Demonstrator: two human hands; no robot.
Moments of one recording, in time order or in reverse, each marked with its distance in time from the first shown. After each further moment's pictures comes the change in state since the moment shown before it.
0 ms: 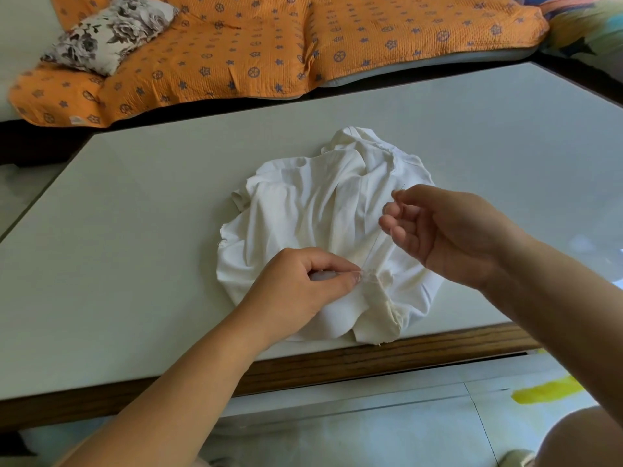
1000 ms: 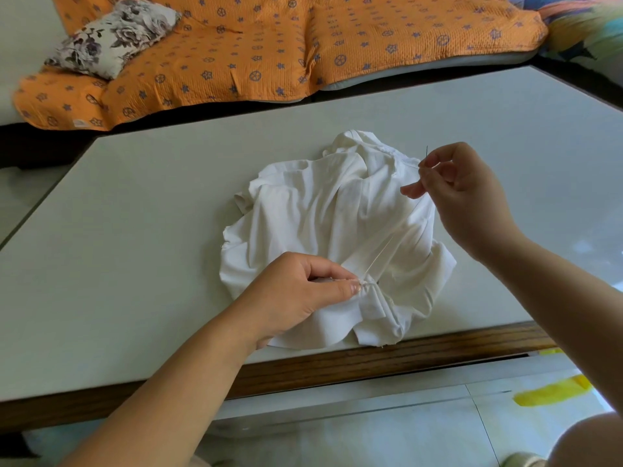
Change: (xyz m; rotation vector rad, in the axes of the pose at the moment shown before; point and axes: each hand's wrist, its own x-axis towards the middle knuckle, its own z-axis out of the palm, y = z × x) left_hand -0.002 0.004 -0.009 -0.063 -0.125 -0.166; right_hand 0.030 -0.002 -0.030 -0.915 0.354 -0.701
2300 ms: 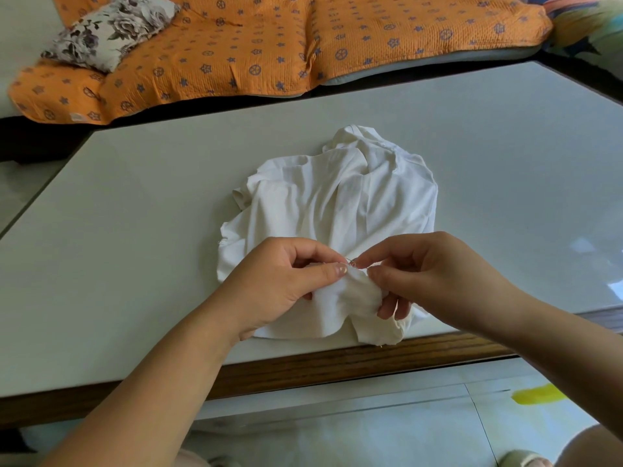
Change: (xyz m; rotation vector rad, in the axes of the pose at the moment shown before) left_hand -0.001 0.004 -0.011 -0.023 0.068 0.104; right_hand -0.070 -0.037 -0.003 0.040 -0.617 0.196
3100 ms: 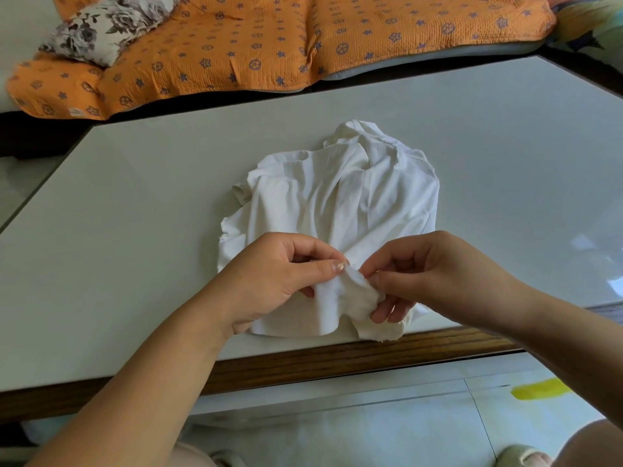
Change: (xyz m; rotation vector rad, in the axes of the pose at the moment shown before) left_hand -0.002 0.002 -0.004 -0.040 -0.051 -0.042; right_hand 0.001 0.004 -0.003 0.074 -0.114 0.055
